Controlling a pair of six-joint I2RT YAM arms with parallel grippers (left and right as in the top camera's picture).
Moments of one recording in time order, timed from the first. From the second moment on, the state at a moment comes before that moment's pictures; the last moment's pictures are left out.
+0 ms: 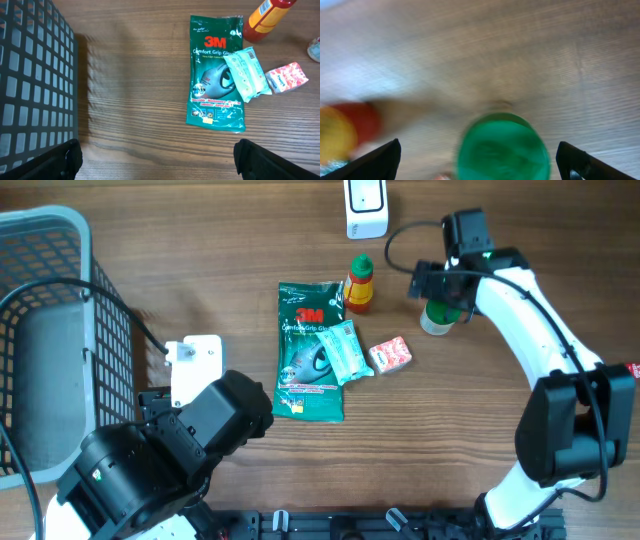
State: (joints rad) left arm -0.86 1.02 1.43 -1.54 -0.55 -0.77; right arm 0.17 1.85 1.45 -0.77 0.08 0.46
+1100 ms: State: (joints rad) left arm -0.86 1.02 1.43 -1.54 -0.55 -0.77; right arm 0.12 1.85 1.50 -0.96 -0.01 1.52
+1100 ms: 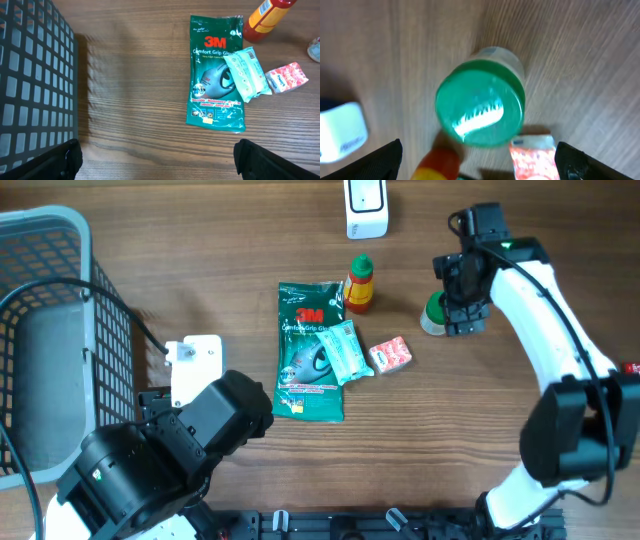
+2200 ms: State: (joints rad) left arm -0.86 1.02 1.43 -1.54 -0.55 -0.77; right arm 0.11 1.99 1.50 -0.98 -0.12 0.32
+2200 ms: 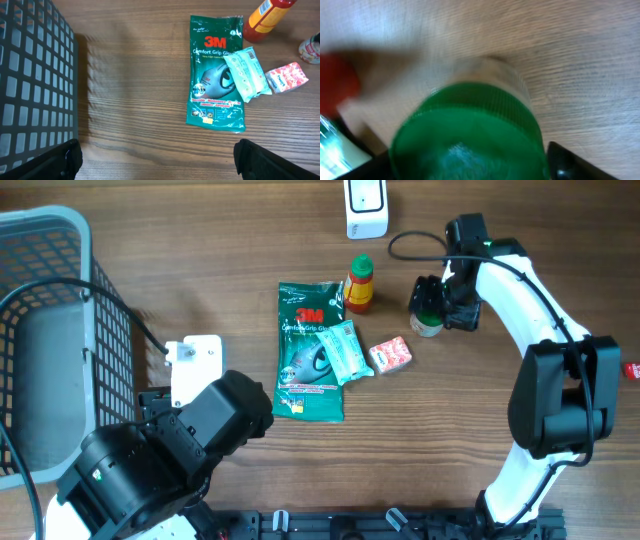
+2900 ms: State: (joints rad) left arm -0.86 1.02 1.43 -1.54 -0.55 -0.77; right arm 0.11 1.81 1.63 -1.22 -0.02 1.05
